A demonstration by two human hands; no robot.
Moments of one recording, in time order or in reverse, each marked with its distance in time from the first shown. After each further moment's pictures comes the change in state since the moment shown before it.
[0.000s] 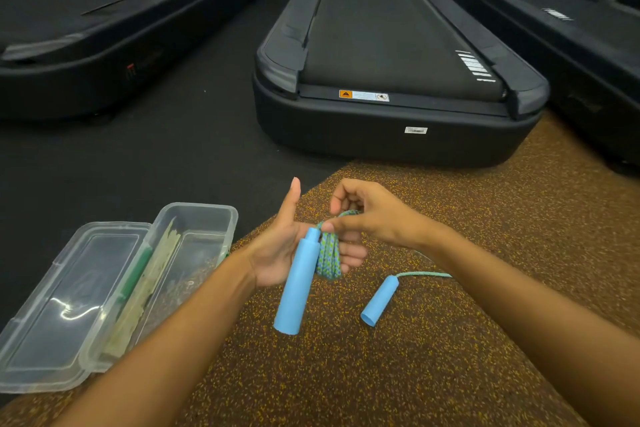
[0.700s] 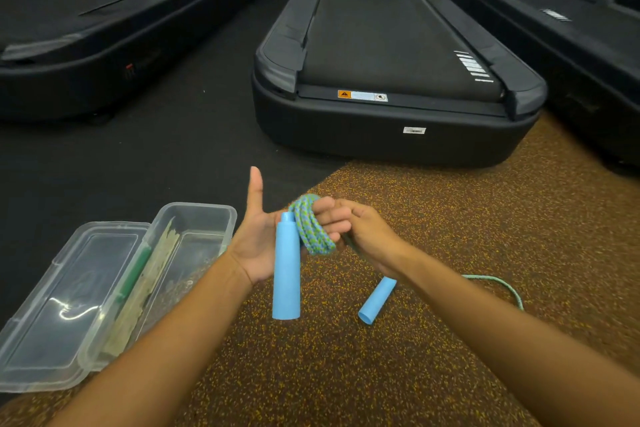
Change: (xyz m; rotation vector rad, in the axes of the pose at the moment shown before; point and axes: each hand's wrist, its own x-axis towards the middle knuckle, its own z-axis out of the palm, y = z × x) left_hand -0.005 0.001 -0.018 -0.420 -0.221 0.243; right_hand -0.003 0.024 0.034 0.478 0.154 0.202
